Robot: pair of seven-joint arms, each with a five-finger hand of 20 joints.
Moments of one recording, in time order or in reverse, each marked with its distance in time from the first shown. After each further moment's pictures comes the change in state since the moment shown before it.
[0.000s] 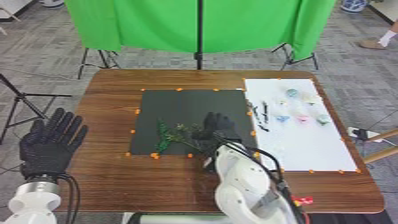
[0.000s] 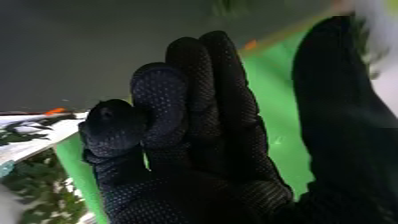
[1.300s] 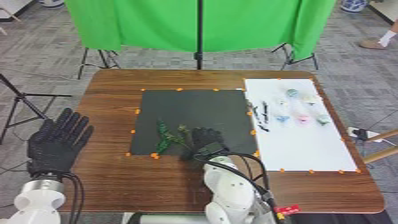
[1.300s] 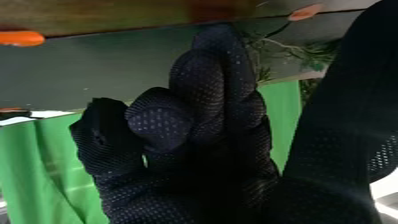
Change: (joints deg) left arm -1.3 0.0 1.0 0.6 1.9 0.7 -2.6; right arm -3.4 -2.8 -2.4 3.1 -17.8 -5.1 -10.1
